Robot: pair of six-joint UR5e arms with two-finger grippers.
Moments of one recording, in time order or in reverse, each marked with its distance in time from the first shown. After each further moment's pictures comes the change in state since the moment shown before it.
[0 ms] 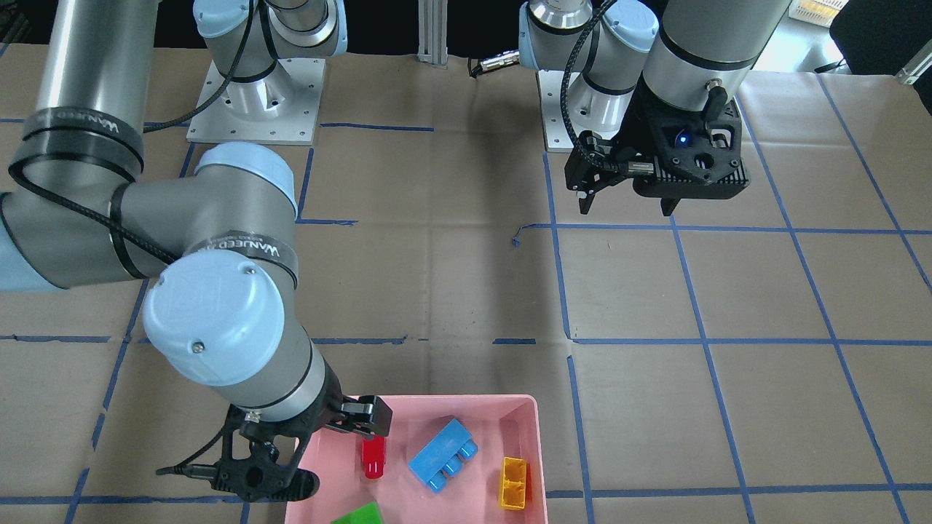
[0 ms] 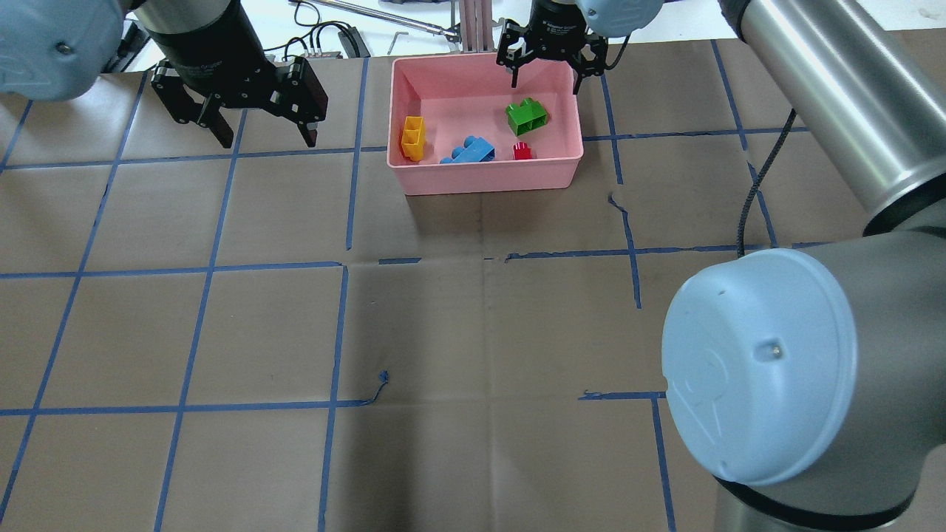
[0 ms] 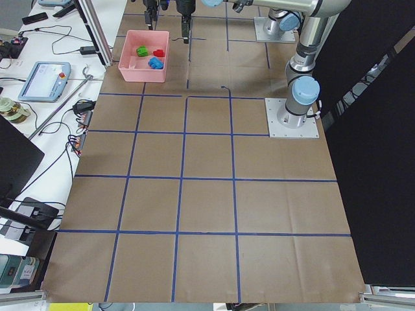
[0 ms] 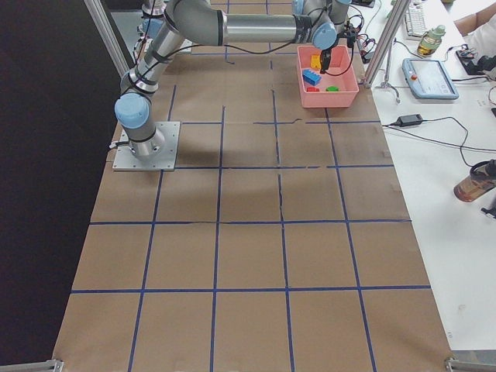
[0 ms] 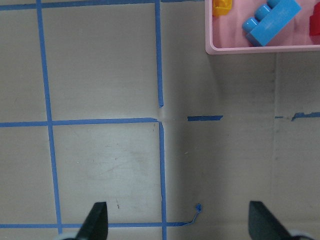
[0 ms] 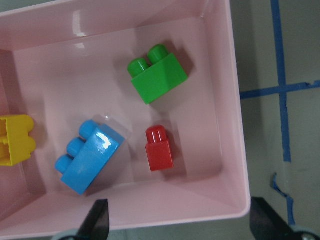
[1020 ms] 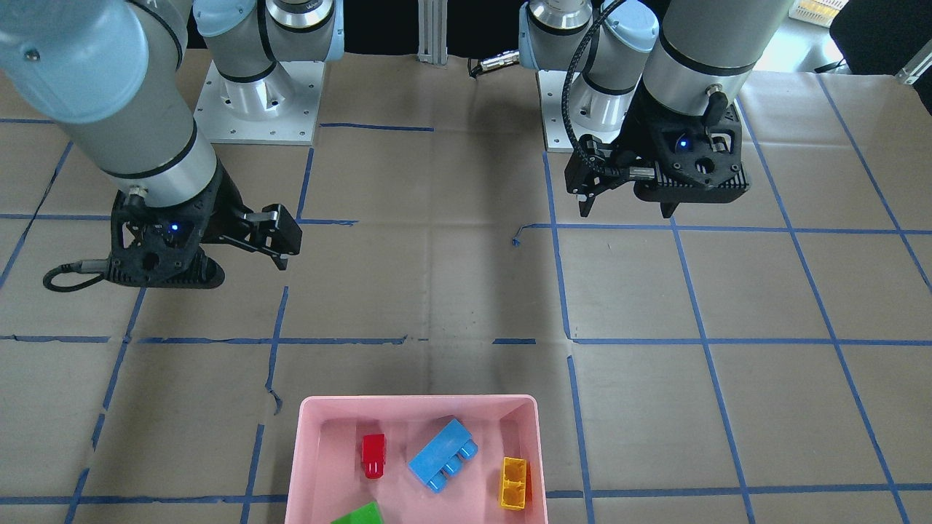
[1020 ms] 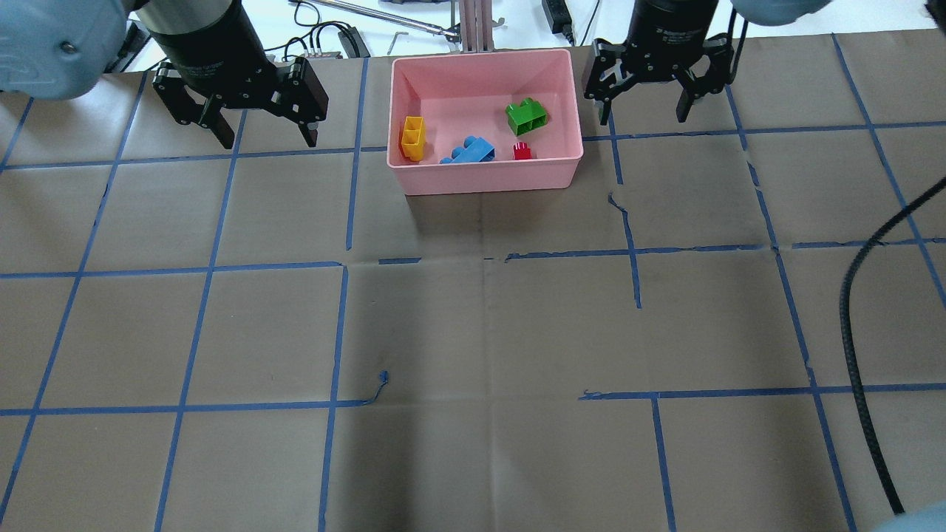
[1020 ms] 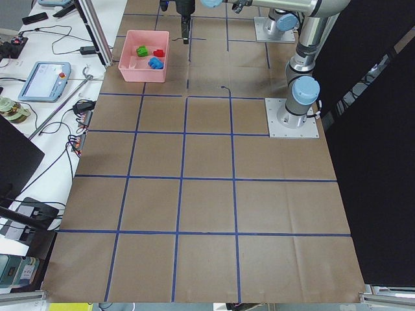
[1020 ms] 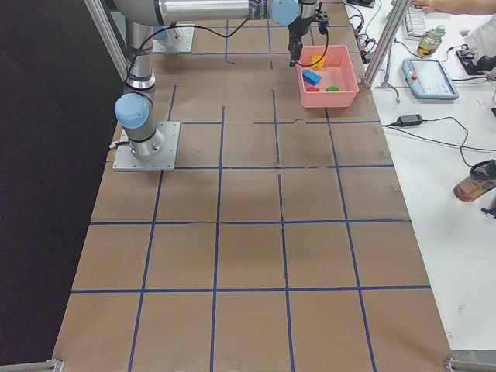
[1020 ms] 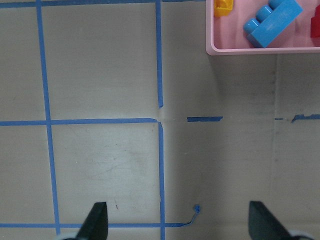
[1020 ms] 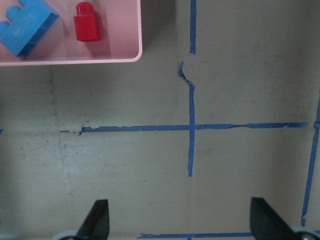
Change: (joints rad) left arm 0.000 -0.004 0.001 0.000 0.002 -0.007; right arm -0.092 -0.432 0.396 0.114 -0.057 -0.224
